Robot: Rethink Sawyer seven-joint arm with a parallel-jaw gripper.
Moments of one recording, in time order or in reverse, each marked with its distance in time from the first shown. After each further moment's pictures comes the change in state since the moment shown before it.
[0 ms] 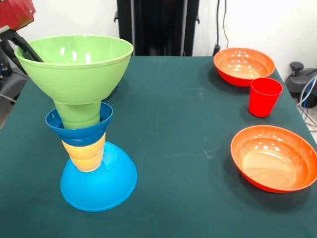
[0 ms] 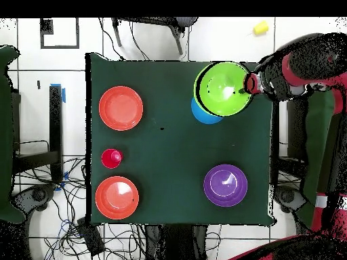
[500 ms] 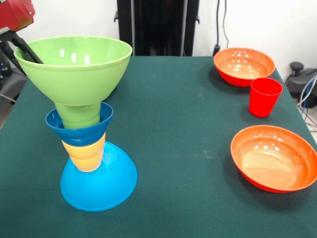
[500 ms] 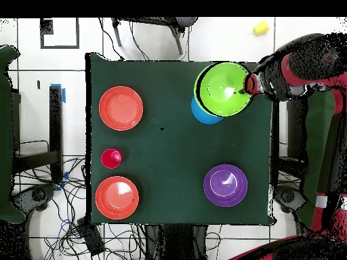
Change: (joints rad) arm 0.000 0.000 0.000 0.000 -0.010 0.000 0.000
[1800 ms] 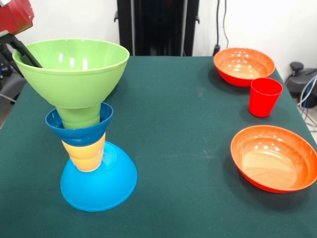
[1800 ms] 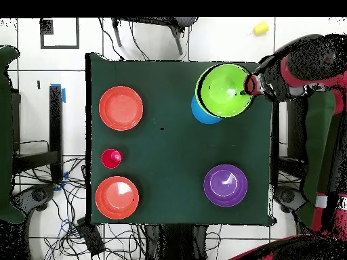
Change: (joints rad) arm 0.000 0.000 0.000 0.000 -0.028 0.000 0.000
